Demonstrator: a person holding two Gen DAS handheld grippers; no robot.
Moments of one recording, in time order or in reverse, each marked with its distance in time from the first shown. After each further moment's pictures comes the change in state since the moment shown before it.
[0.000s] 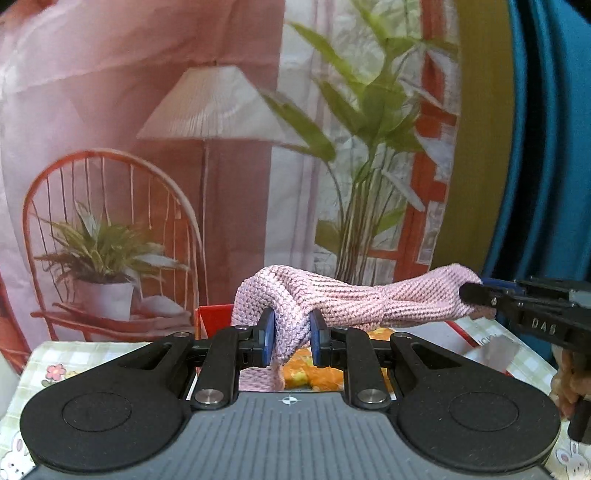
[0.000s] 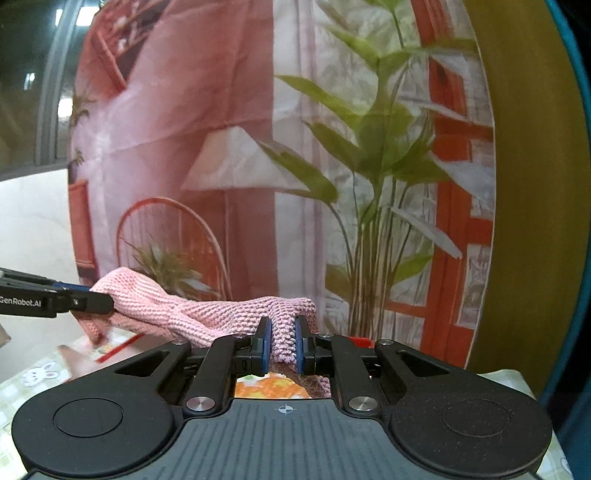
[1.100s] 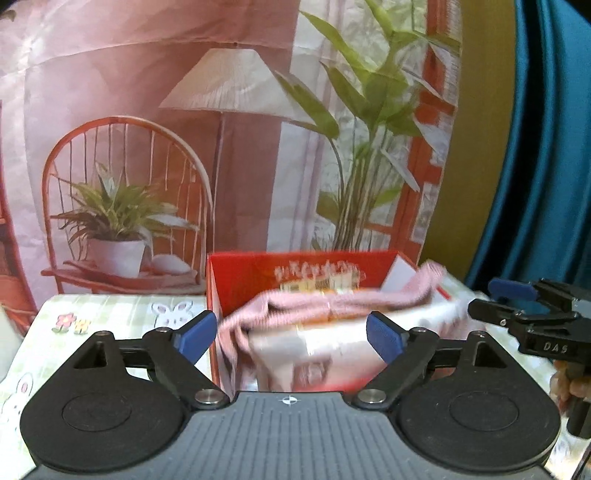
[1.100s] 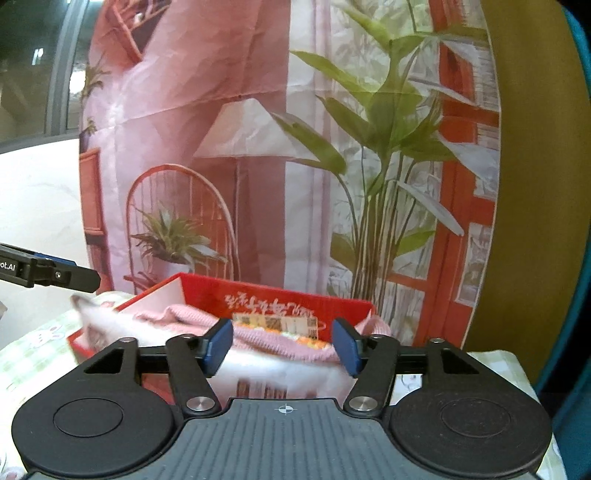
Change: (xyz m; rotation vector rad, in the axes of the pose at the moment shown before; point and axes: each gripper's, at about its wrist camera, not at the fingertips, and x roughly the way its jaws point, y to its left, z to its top) left arm -0.057 -0.003 -0.040 -0.044 0.061 0.005; right arm -0.046 0.004 -0.034 -0.054 0.046 0.034
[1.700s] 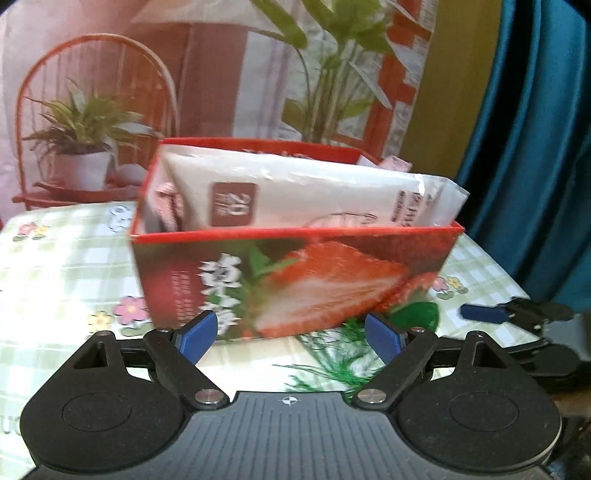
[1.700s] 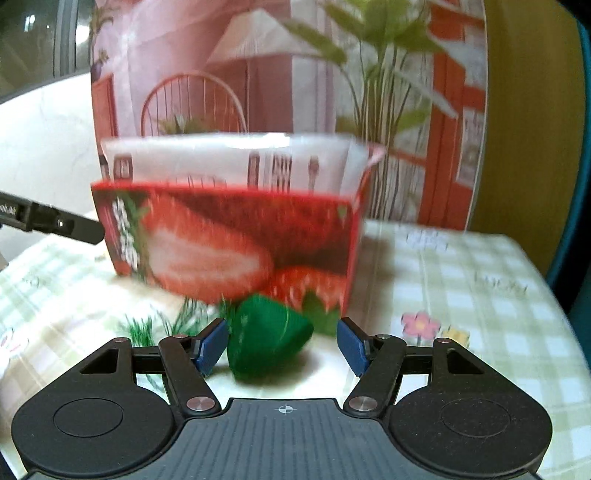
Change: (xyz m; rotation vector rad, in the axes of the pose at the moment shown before) left arm 0.021 -0.030 -0.082 -0.033 0.178 -0.088; right arm -0.031 0.001 -0.119 0.026 0.259 0.042
